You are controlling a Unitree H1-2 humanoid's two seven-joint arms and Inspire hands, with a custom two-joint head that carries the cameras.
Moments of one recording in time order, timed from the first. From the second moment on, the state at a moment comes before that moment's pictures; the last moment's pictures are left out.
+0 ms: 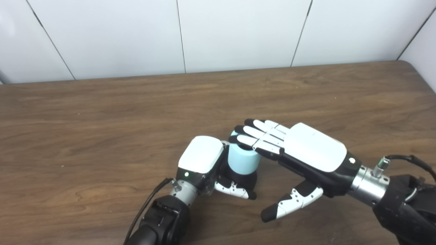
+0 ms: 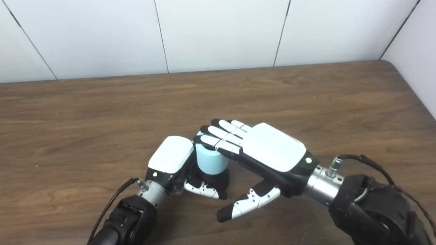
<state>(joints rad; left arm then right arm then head) -0.15 0.15 -0.62 -0.20 1.11 0.19 -0.23 -0.05 -0.45 0.11 -0.94 -0.65 0.07 0.85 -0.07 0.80</state>
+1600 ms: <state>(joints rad) -0.14 0.14 -0.62 -0.22 1.13 0.19 -0.26 0.00 -0.48 0.22 -0.90 -0.76 0.07 0.77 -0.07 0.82</state>
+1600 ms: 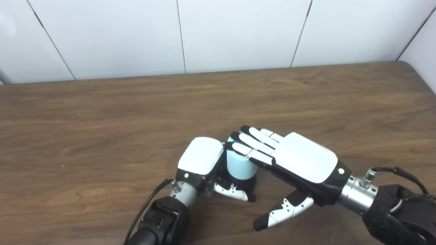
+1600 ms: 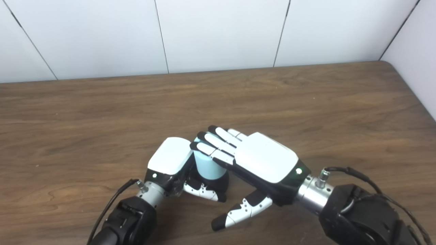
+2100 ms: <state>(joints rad) -0.14 0.14 -0.61 -0.23 1.13 0.18 -0.27 0.00 -0.48 0.21 -0.90 -0.73 0.08 0.75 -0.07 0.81</state>
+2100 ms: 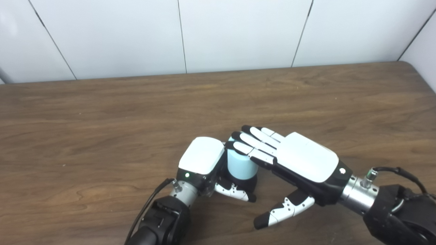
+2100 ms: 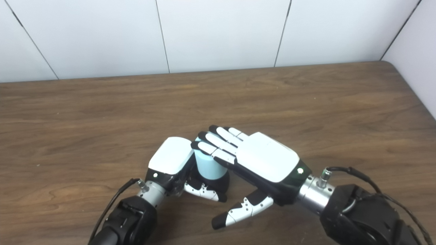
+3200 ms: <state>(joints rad) -0.14 0.18 -0.62 -0.19 1.18 0.09 -0.15 -0.13 -0.40 0.00 -0.92 -0.65 0.07 0.82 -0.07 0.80</state>
